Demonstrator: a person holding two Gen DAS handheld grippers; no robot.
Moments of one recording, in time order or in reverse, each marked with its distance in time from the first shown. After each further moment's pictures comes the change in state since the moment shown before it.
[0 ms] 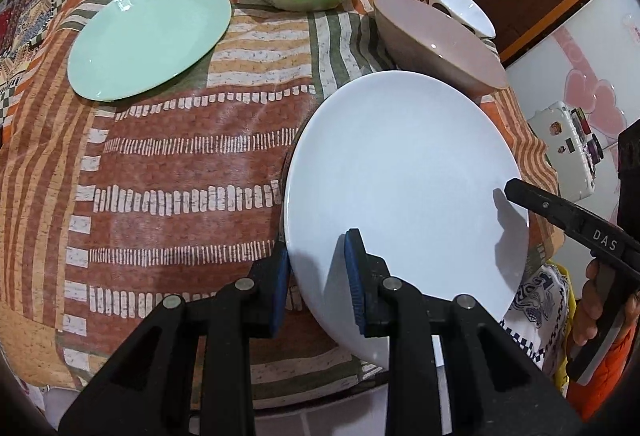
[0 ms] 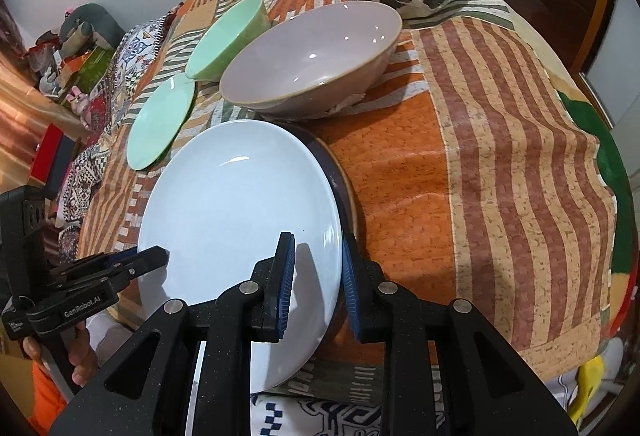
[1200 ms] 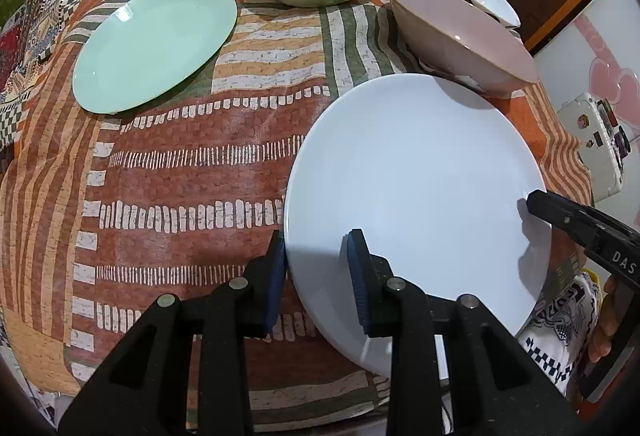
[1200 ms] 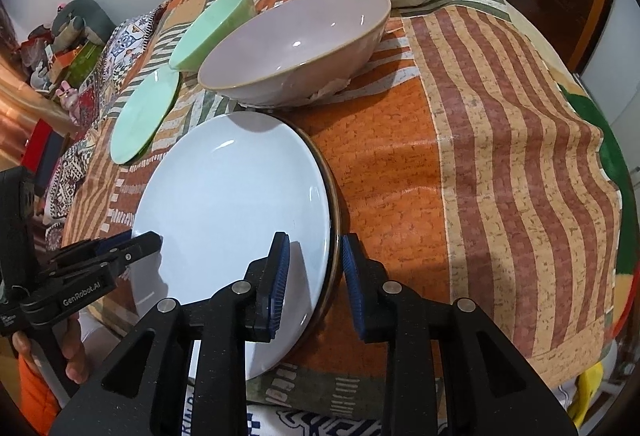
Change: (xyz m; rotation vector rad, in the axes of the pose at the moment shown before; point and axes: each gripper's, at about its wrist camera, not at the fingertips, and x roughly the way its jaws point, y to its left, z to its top) left arm 0.019 -0.004 0.007 0.030 0.001 0.115; right arm 0.010 0.001 -0.007 -0.004 0.003 -0.043
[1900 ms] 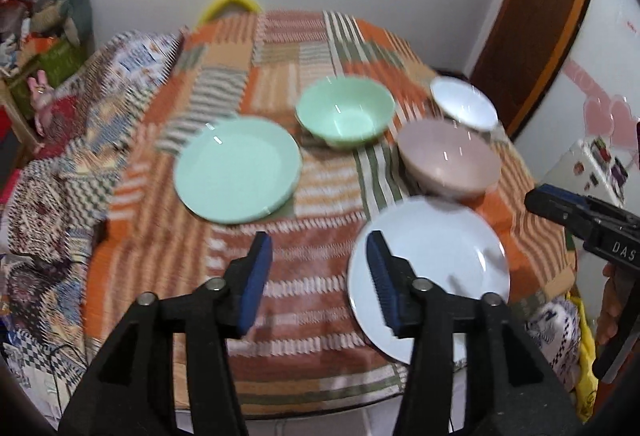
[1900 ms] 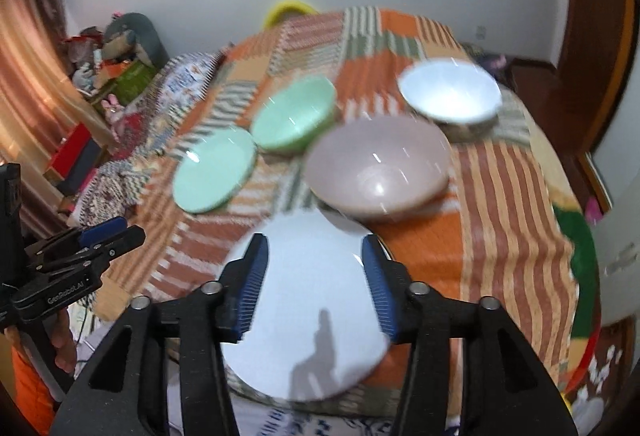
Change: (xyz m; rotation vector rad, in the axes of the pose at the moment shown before) left arm -0.147 0.025 0.009 0.028 -0.355 0.103; right arm -0.071 0.060 0.032 -0.160 -0.234 0.062
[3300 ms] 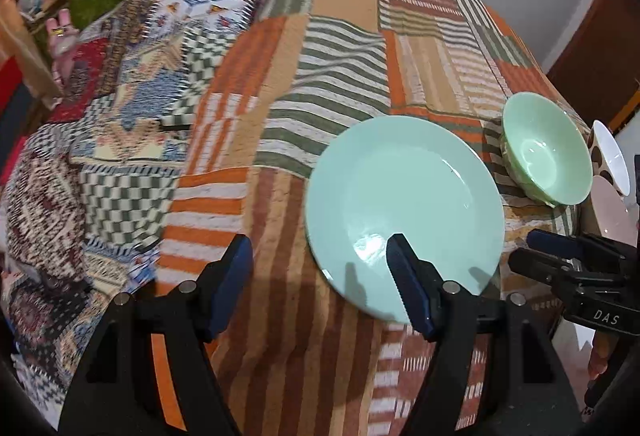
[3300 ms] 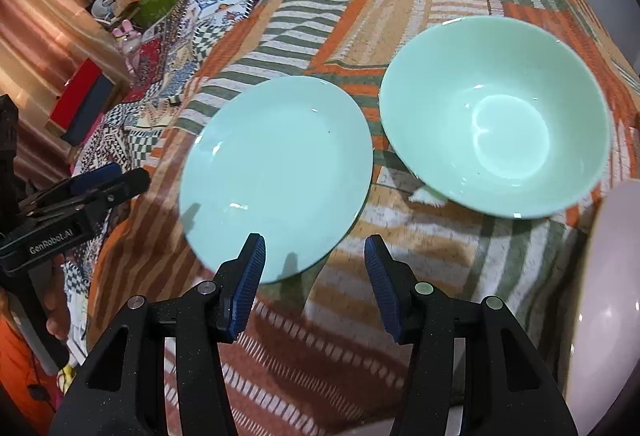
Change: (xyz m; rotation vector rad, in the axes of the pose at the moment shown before) left arm 0.158 0.177 0.058 -0.144 0.173 0.127; right arm 0.223 0.094 0.059 -0.120 0.310 0.160
